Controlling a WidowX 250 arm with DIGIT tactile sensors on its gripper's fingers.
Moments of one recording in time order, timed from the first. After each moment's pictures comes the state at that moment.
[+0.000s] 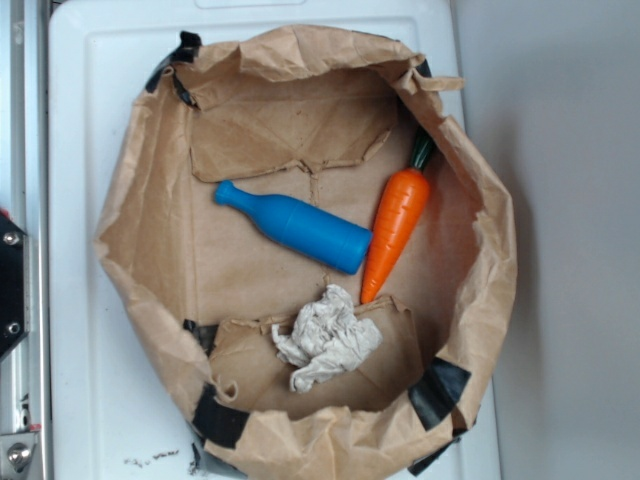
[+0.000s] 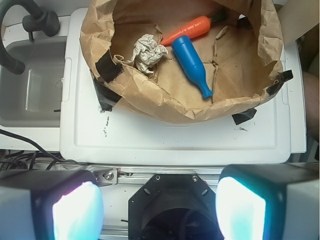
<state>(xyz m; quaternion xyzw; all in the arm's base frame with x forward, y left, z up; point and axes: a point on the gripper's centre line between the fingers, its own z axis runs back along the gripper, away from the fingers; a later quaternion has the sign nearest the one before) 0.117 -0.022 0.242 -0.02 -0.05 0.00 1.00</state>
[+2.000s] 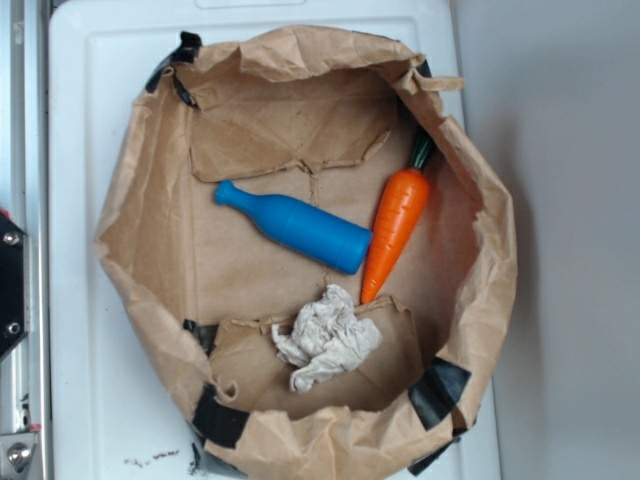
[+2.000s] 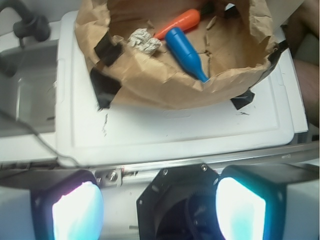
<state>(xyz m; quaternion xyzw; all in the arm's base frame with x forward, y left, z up) 0.104 -0.029 0.220 0.01 -0.09 0.11 0.99</state>
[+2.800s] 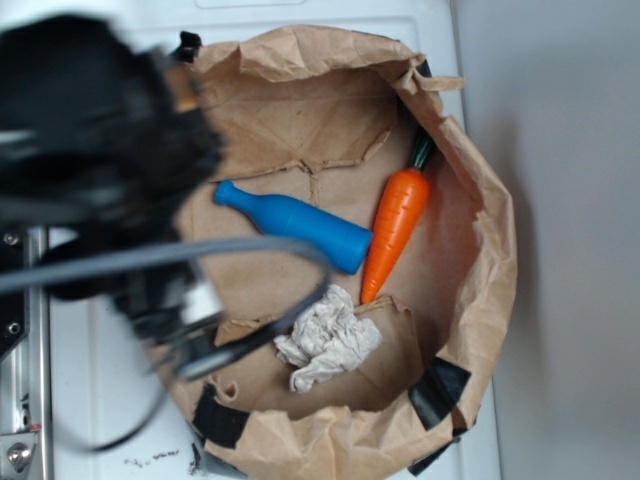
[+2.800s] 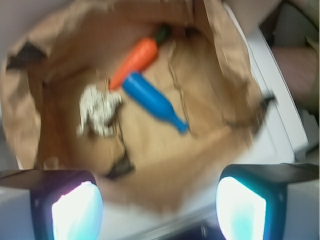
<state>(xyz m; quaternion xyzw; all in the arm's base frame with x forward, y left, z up) 0.217 0.023 0.195 0.00 -0.06 0.18 0.98</state>
